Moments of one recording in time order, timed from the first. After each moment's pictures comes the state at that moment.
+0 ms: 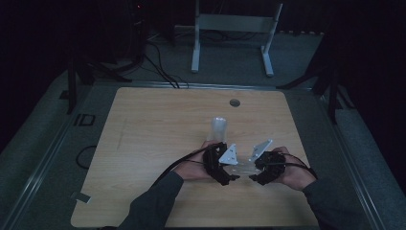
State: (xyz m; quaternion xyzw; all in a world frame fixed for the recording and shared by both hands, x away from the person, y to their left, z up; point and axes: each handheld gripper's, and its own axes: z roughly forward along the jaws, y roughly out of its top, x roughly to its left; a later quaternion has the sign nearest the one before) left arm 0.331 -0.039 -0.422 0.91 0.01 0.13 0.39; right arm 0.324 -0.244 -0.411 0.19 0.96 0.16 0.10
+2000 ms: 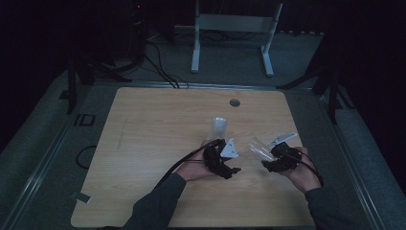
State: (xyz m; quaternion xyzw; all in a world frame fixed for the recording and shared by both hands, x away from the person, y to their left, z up) left arm 0.340 -0.044 -0.427 0.91 0.09 0.13 0.39; right arm 0.341 -0.291 -0.419 0.41 0.87 0.20 0.17
